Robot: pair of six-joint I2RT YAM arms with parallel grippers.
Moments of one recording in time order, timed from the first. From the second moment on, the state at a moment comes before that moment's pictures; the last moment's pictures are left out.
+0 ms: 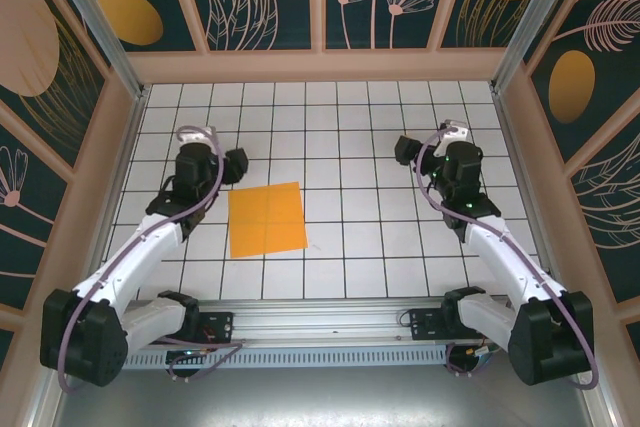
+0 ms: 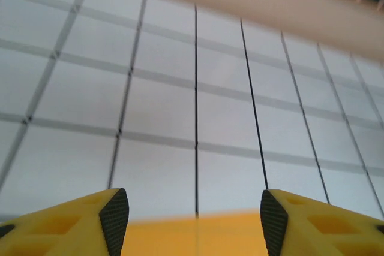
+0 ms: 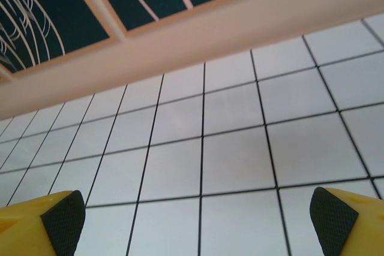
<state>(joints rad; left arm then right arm) -0.34 1.11 0.72 -0.16 -0.09 -0.48 0.24 1.05 0.64 0.08 0.01 0.38</state>
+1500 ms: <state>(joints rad) -0.58 2.04 1.27 -0.19 0.15 -0.52 0.30 1.09 0.65 -0.02 0.09 0.42</state>
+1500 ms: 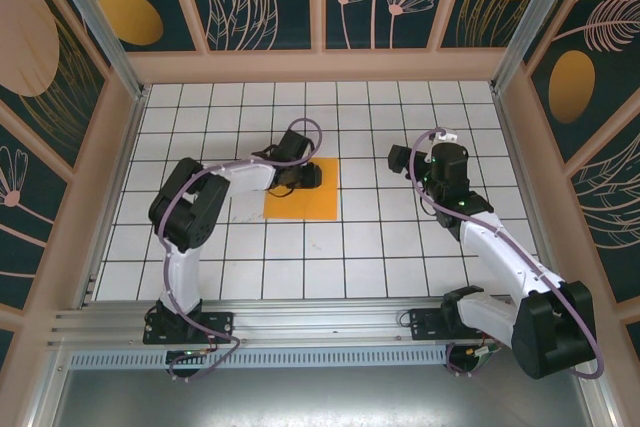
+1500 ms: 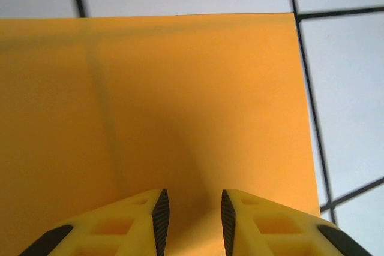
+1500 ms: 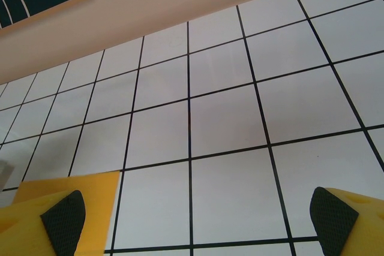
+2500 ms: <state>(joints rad) -0.45 1.79 1.00 -0.17 0.21 -0.54 0.54 2.05 1.33 -0.16 0.03 0.47</state>
